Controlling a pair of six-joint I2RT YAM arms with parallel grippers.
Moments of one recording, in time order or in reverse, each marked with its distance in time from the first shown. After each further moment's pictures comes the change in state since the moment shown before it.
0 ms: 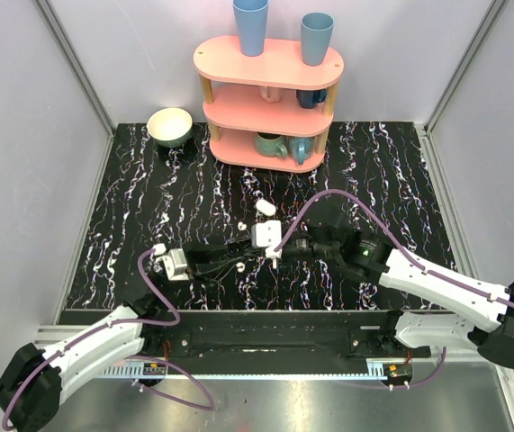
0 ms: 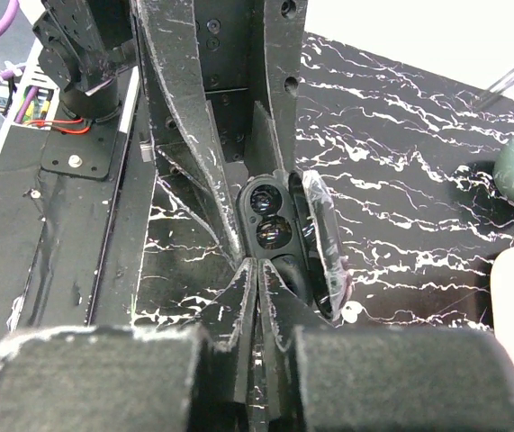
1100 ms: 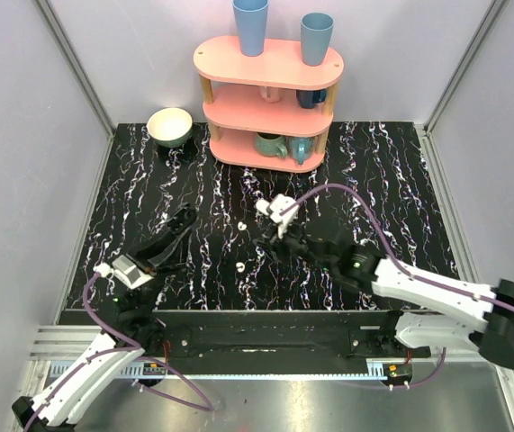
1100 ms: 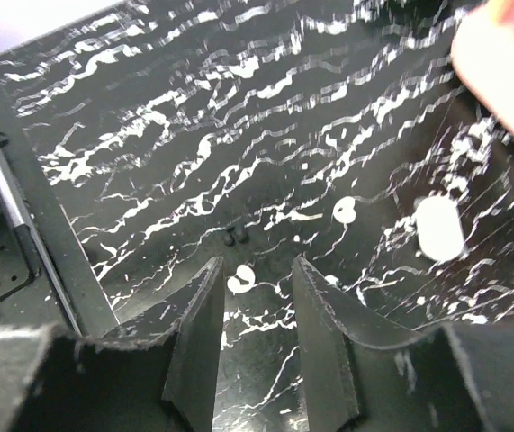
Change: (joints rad) left arm 0.000 -0.576 -0.002 -0.362 -0.585 0.102; right arm 0.000 -0.058 -0.238 0.286 0.463 0.483
